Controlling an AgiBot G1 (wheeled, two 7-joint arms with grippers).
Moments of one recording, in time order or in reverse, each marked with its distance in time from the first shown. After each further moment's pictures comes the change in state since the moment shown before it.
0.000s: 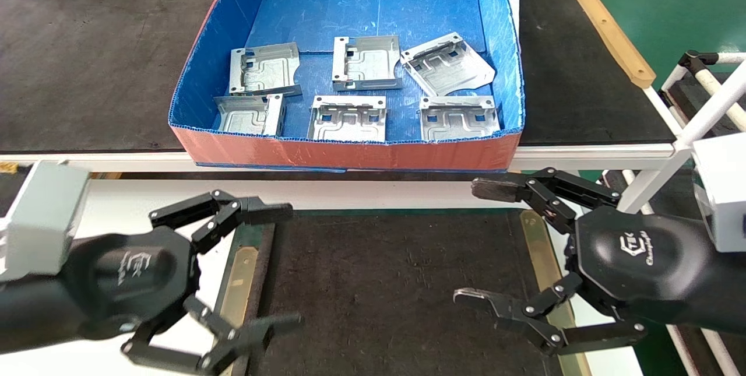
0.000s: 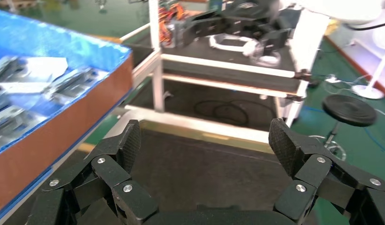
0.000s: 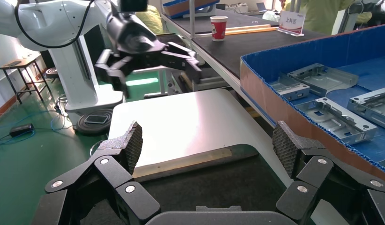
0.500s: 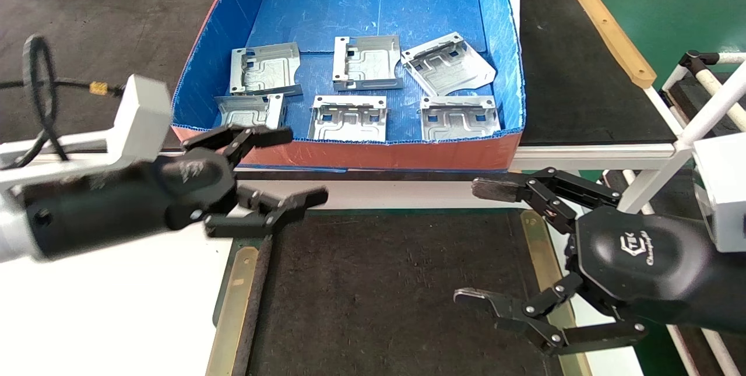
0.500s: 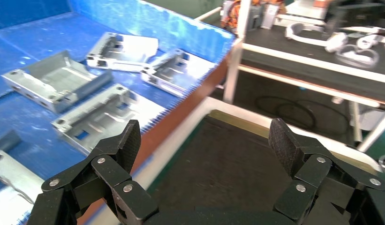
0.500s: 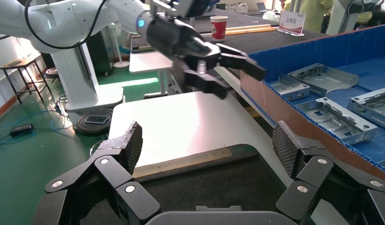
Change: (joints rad) left arm -0.121 0.093 0.073 0.013 0.206 -0.252 -0.157; right arm 0.000 0.000 0.000 0.000 0.000 0.000 0.000
